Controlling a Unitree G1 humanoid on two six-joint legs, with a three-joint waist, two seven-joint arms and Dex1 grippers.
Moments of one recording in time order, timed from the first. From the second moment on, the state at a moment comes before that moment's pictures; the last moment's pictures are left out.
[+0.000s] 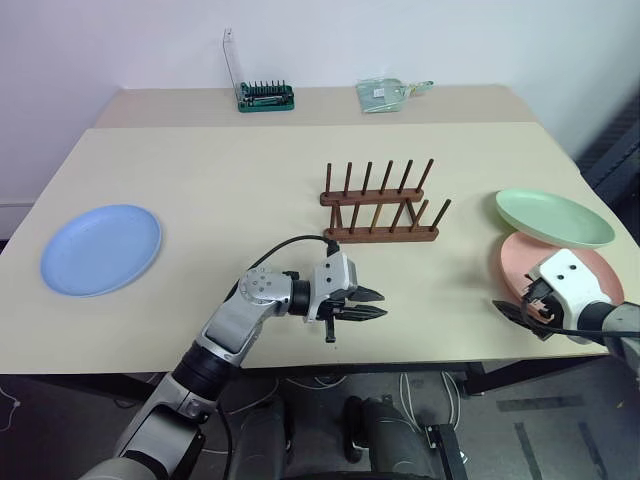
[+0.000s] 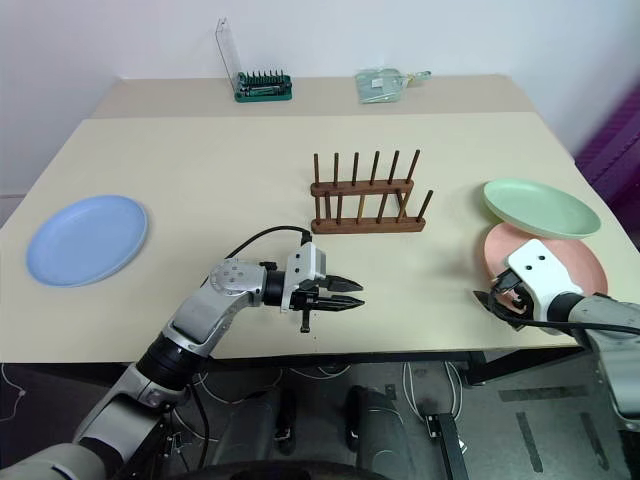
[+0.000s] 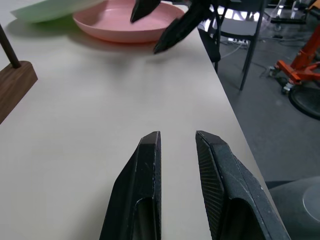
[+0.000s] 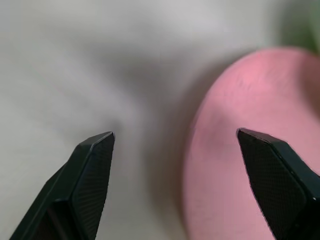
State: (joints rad) left arm -0.46 0.26 -0.41 0.01 -0.18 0.27 -1.06; right arm 0.11 -0.87 -0.30 -0.28 0.17 0.69 0.70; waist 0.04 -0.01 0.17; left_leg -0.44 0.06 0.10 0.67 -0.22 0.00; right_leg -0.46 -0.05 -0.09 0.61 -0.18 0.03
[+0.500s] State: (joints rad) left arm -0.45 0.27 -0.41 -0.01 -0.19 0.28 -1.04; right arm 0.11 -0.91 -0.32 -0.28 0.19 0.76 0.71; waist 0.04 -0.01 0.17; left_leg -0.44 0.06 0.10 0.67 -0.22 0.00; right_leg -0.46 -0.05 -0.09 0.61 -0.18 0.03
